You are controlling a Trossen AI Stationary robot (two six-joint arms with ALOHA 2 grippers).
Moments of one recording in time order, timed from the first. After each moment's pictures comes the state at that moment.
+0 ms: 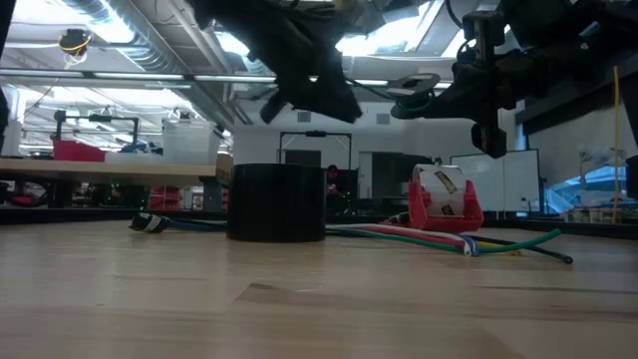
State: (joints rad) left arm -0.04 1.69 1.13 -0.06 -0.34 -0.67; right arm -0.17 1.03 0.40 0.29 -0.17 0.88
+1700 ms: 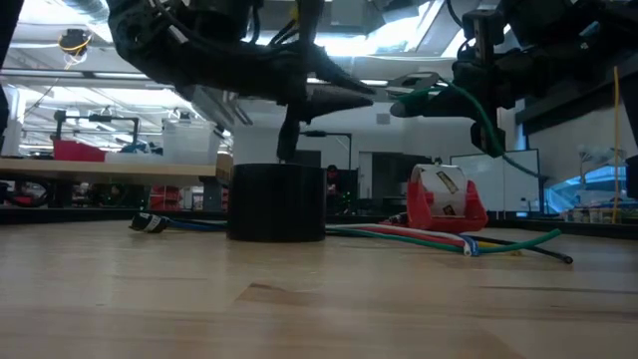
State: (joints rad) left arm -0.05 1.76 0.77 0.87 -0.15 -0.94; right arm -0.17 1.03 0.40 0.30 -0.17 0.89
